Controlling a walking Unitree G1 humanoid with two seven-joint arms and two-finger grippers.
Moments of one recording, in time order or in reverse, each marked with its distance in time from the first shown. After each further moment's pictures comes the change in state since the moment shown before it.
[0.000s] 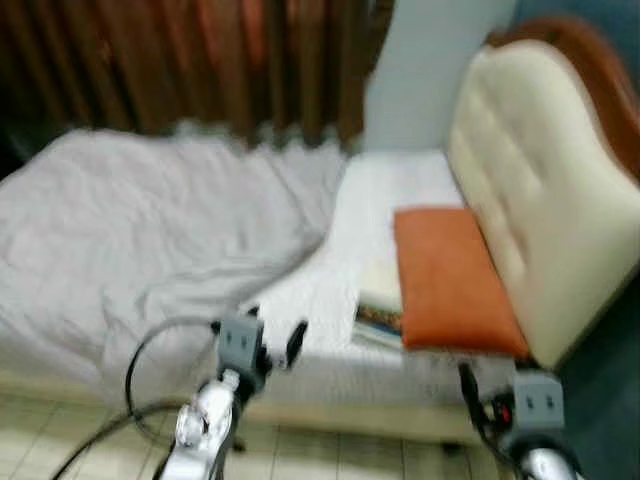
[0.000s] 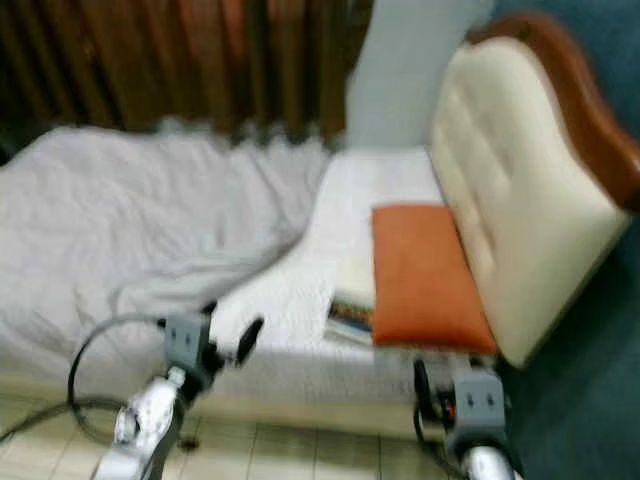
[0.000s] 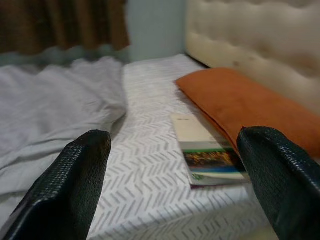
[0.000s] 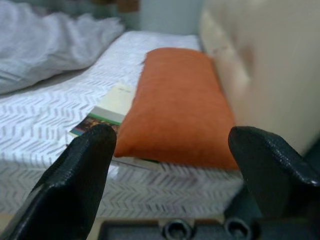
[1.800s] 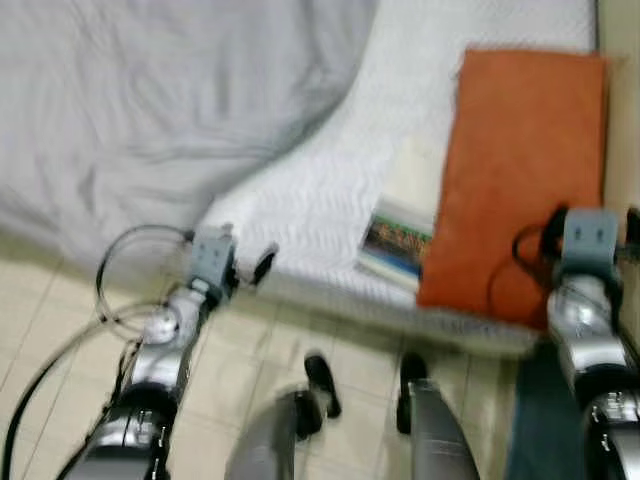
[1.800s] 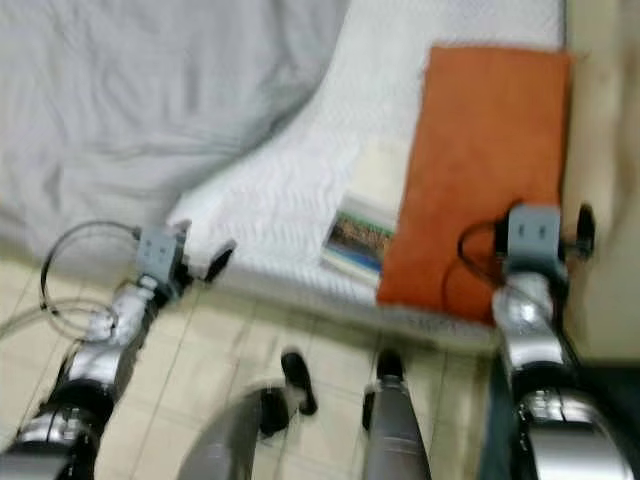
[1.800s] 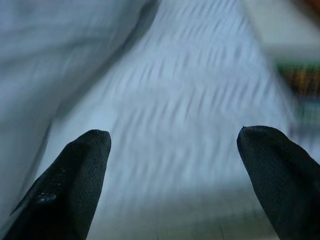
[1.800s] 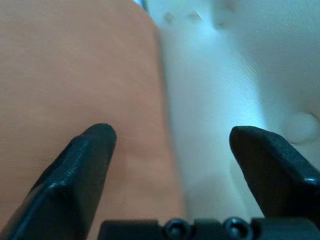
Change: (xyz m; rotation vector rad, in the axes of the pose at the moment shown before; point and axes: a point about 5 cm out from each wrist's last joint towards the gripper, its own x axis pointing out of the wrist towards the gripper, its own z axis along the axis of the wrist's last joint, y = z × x) left arm 0.049 0.077 0.053 0.191 -0.074 -0.017; right arm 0.125 -0.081 0.117 -0.182 -0.318 -0.554
